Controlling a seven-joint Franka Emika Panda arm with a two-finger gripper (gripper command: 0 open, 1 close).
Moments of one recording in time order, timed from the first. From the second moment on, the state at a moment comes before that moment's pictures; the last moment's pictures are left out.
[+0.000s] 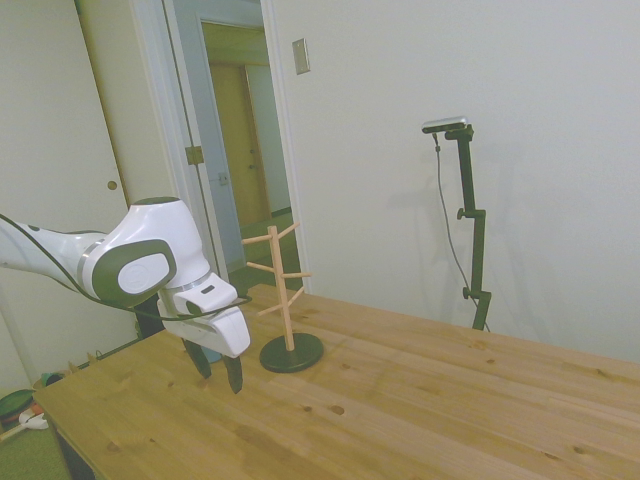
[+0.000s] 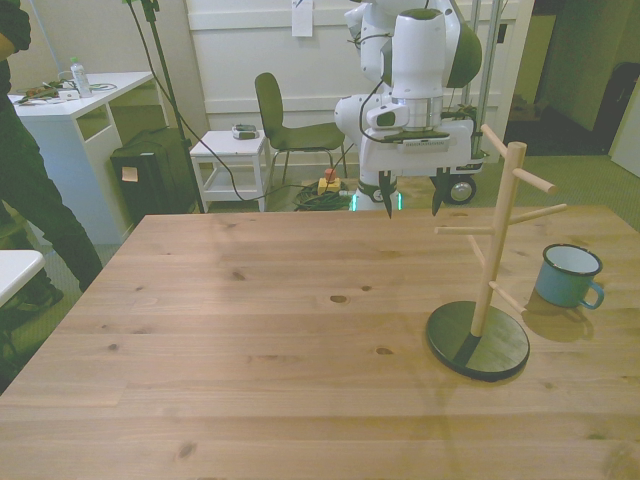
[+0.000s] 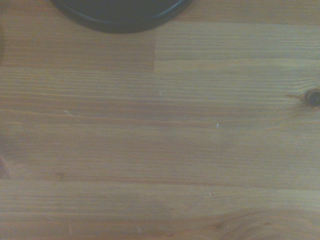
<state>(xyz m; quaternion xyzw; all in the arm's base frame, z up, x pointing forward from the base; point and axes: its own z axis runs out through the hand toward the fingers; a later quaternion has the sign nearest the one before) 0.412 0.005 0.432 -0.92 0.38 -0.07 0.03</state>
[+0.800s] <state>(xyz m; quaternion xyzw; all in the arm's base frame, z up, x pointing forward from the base) 0.430 0.102 0.464 -0.93 0.36 -0.09 0.05</state>
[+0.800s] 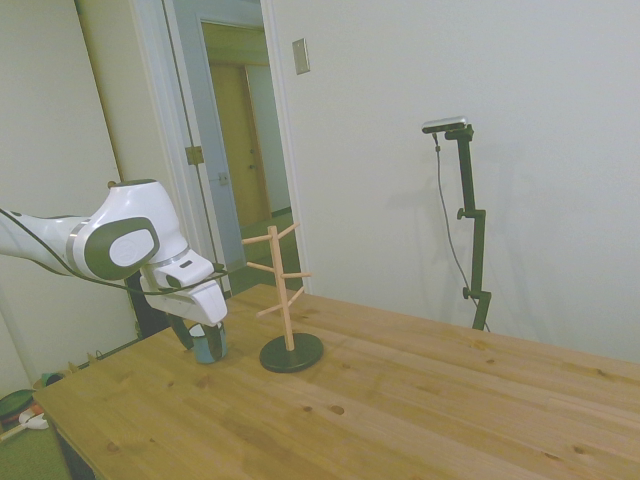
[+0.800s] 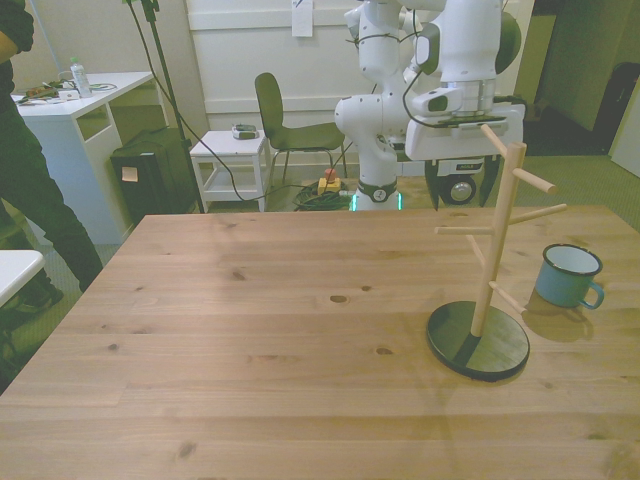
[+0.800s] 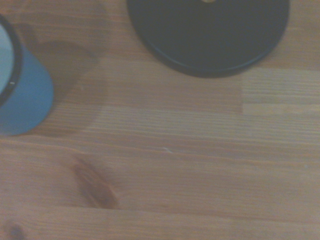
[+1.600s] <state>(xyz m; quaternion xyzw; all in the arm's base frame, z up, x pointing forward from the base) 0.502 0.223 0.476 -0.92 0.38 -0.09 0.03</state>
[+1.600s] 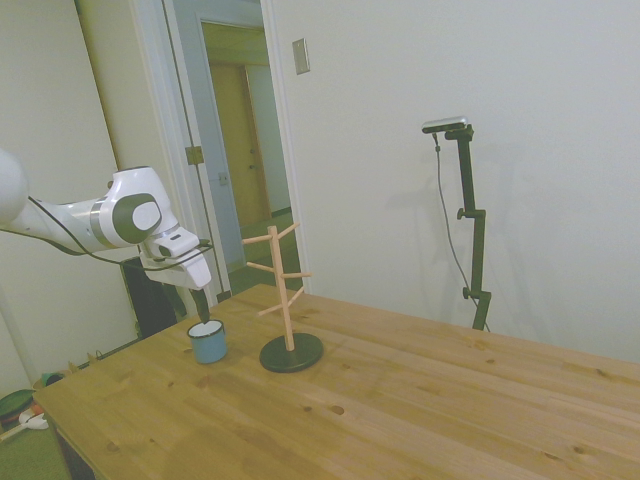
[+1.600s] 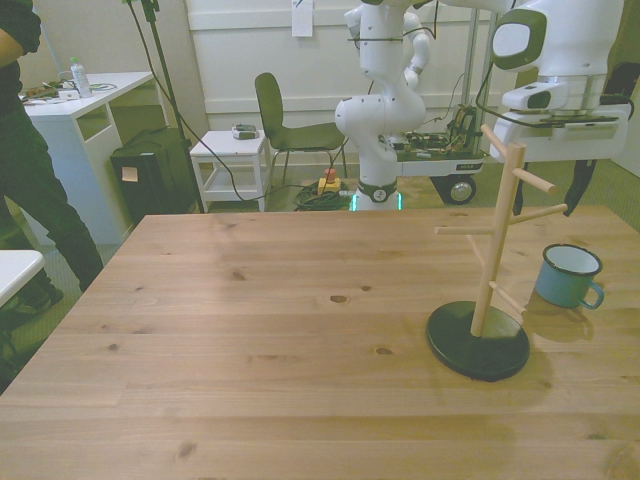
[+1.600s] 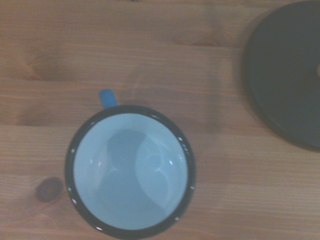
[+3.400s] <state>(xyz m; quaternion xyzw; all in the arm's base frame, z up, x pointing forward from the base) 0.568 0.312 0.398 -0.92 0.37 -0.07 -0.02</state>
